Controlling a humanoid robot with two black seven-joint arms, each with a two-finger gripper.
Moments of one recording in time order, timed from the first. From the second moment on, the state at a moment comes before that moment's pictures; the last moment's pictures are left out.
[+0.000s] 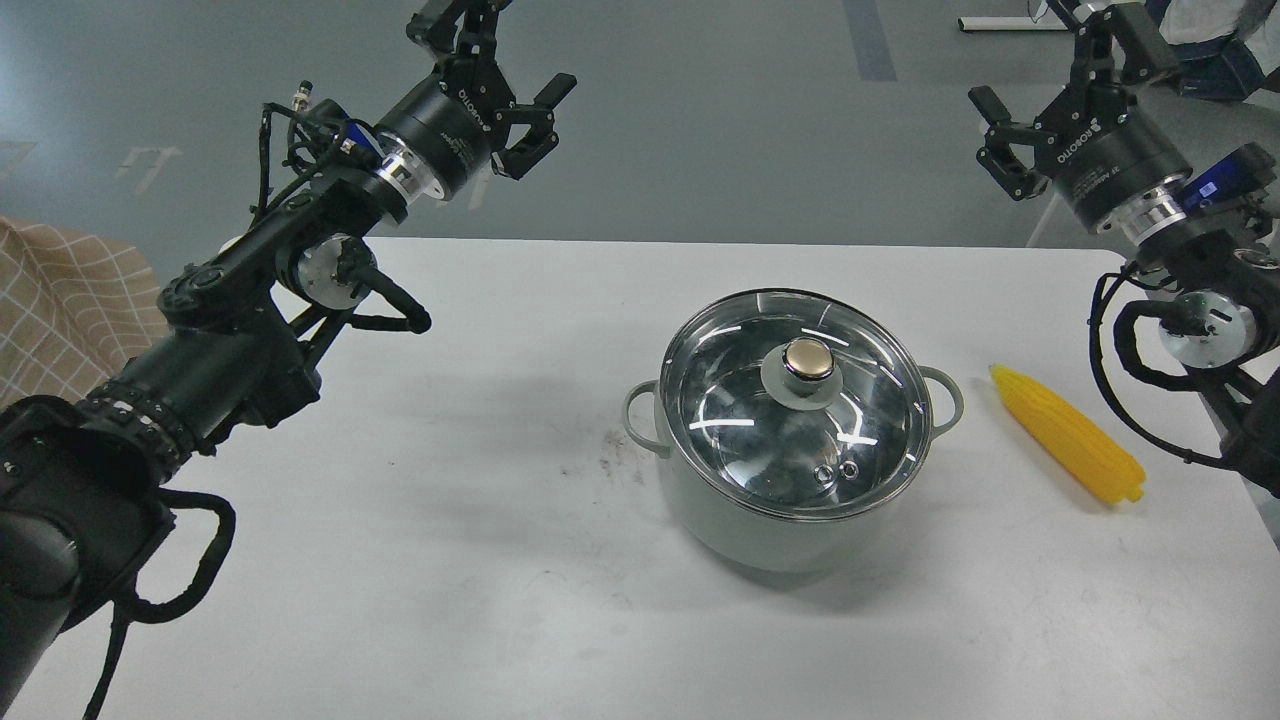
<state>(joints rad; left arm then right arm) -0.93 0.22 -0.81 -0.66 0.37 -0.49 -0.32 0.94 -0.44 0.58 0.63 -0.24 0.49 0.49</state>
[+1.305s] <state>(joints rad) -0.86 0.30 -0.86 -0.69 0.34 -0.49 -0.33 1.00 -0.42 0.50 0.50 -0.23 0.49 0.49</state>
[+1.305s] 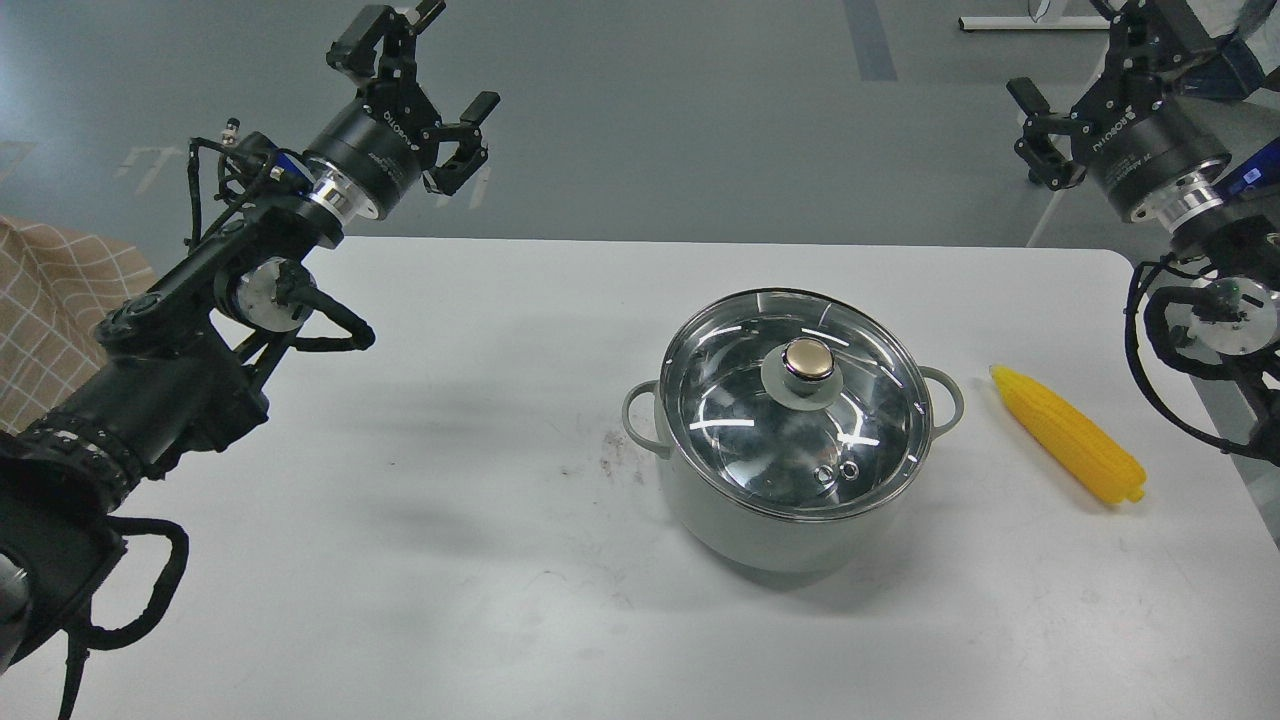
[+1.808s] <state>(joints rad) -0.81 0.28 -0.91 -0.79 0.33 -0.47 -0.34 1.00 -0.42 0.48 0.48 -0.23 0.49 0.49</state>
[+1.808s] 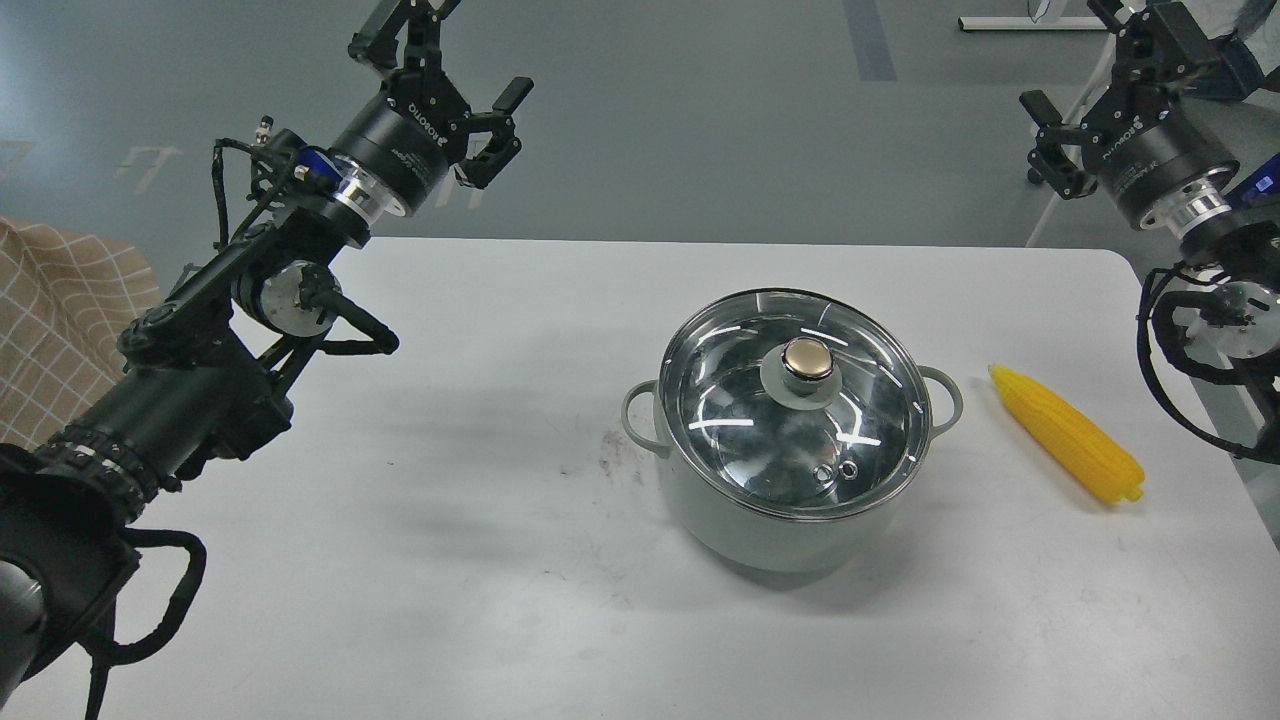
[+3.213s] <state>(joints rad) -0.99 0.32 -0.62 -1.48 2.17 -0.38 -0.40 0.96 -0.46 0.48 0.48 -0.24 0.49 0.49</state>
